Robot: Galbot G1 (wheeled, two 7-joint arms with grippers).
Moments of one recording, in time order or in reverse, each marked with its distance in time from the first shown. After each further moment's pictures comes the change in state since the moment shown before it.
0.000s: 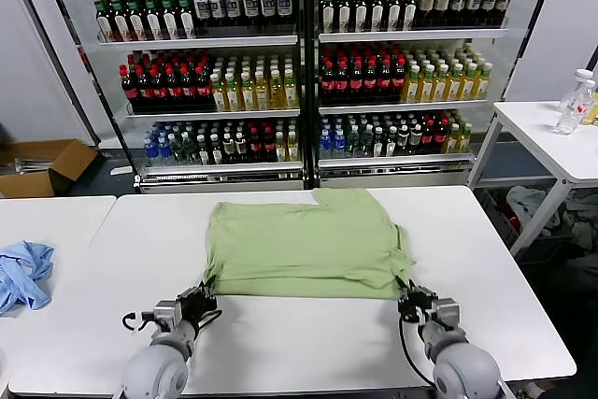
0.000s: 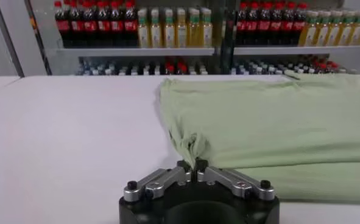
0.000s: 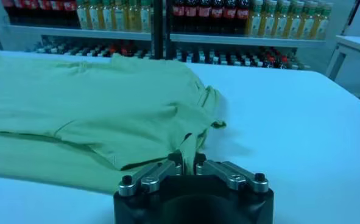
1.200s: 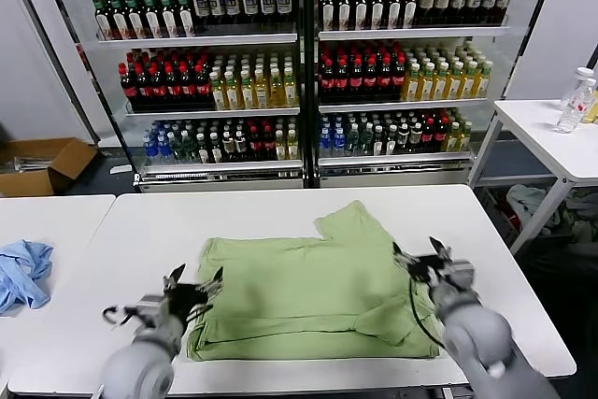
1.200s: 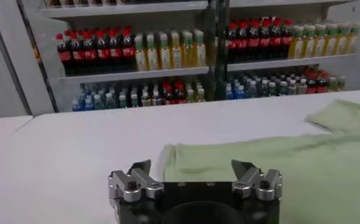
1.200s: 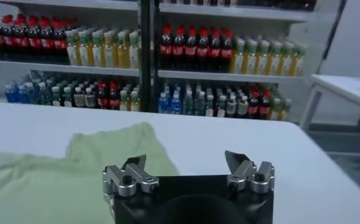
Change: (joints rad) left arm -0.146 0.040 0.037 0.014 0.027 0.034 -0.019; right arm 0.375 0.018 -0.091 -0.127 0.098 -0.045 0.064
